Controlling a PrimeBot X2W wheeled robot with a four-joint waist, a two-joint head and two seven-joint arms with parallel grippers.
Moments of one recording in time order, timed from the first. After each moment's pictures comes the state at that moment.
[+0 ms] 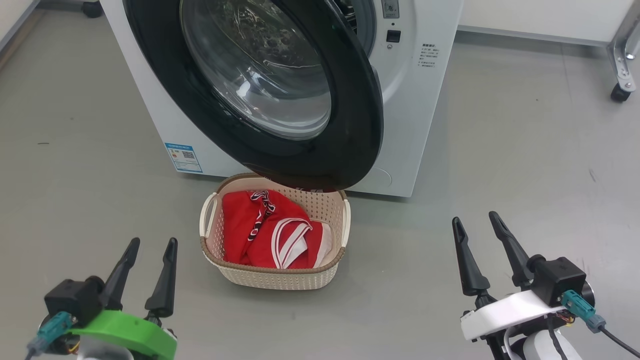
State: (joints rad) left arm -0.05 0.27 -0.29 0.13 -0.69 -0.10 -0.19; right arm 0.01 -0.10 0.25 0.10 0.36 0.11 -0.25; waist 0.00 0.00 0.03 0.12
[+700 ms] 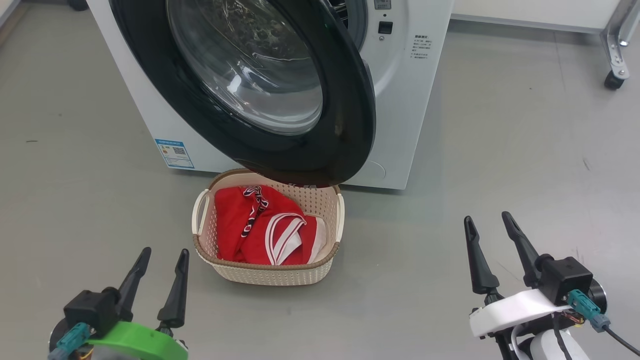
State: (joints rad) left arm -0.03 0.25 -0.31 0.17 -0.60 -0.09 -0.24; right arm 0.01 -0.10 0.22 0.12 0.33 0.07 -0.25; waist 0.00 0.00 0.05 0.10
